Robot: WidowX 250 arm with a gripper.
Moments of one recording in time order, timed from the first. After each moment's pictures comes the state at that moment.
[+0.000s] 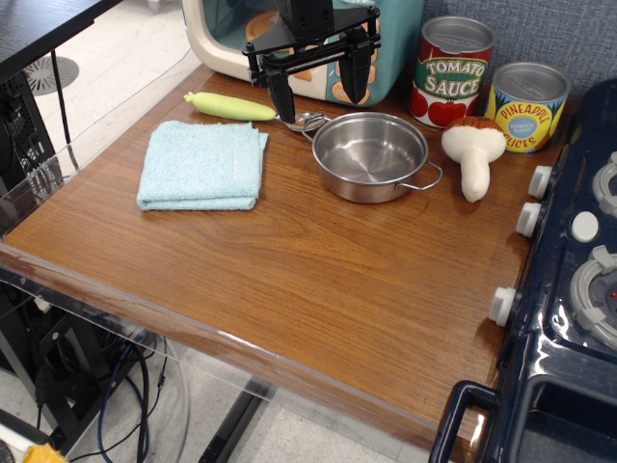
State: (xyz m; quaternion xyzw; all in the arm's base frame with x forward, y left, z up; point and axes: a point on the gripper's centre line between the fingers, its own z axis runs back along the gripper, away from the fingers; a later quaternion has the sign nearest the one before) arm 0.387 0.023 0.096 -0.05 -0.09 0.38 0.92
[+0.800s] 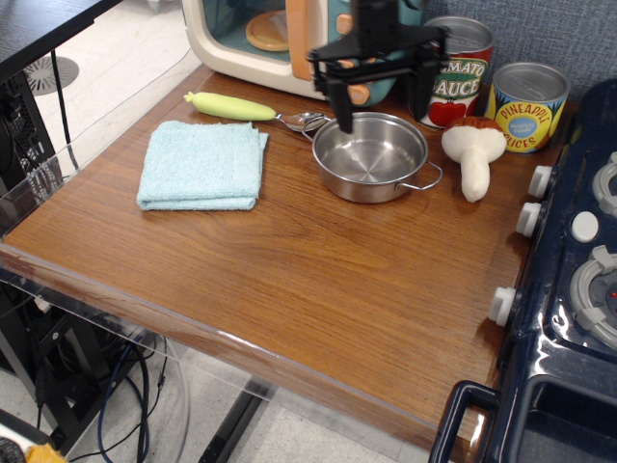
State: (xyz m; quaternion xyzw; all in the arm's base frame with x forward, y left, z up) arm 0.403 -0.034 0.087 -0.06 -0.08 0.26 0.96
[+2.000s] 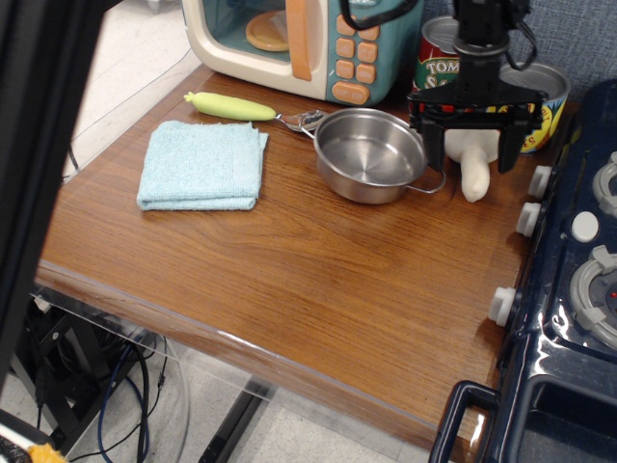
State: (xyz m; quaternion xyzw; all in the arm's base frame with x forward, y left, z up) arm 0.438 -0.107 0.036 -0.06 -0.05 0.12 0.99
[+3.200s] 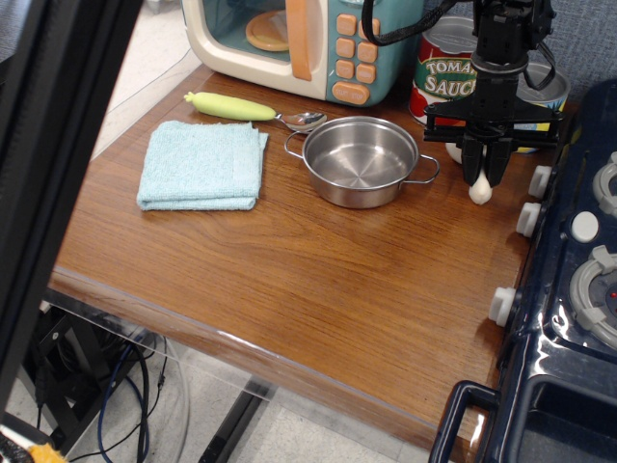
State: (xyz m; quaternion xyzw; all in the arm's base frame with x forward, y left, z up) arm 0.434 -0.113 0.029 -0.04 -0.05 0.10 0.99
